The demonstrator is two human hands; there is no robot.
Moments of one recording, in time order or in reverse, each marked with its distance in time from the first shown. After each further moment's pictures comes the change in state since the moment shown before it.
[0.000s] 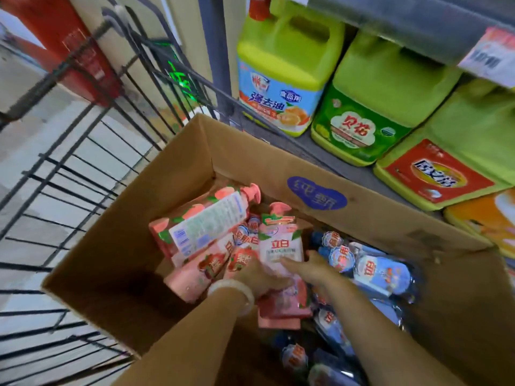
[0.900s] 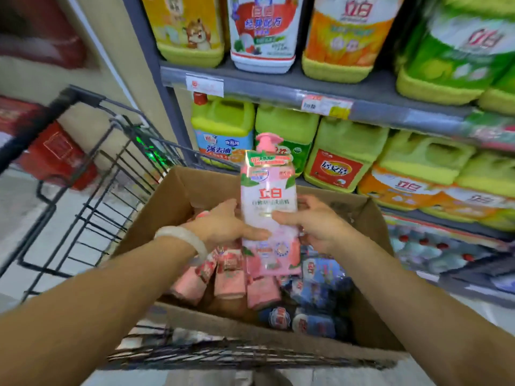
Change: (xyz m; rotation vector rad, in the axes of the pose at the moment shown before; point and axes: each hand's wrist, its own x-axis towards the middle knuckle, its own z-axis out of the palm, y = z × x) left_hand -0.181 0.080 -0.025 0.135 -0.099 0.518; right_hand -0.257 -0.056 -0.061 0.606 0.054 -0.438
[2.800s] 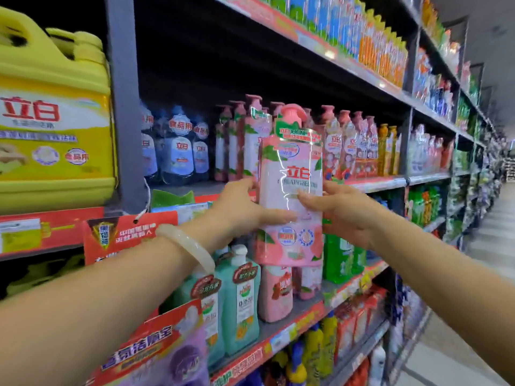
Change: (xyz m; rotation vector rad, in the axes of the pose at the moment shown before) left_hand 0.035 0.613 0.868 0.273 -0.505 1.159; right_hand -0.475 -0.214 -0.886 0.014 0.832 -0.852
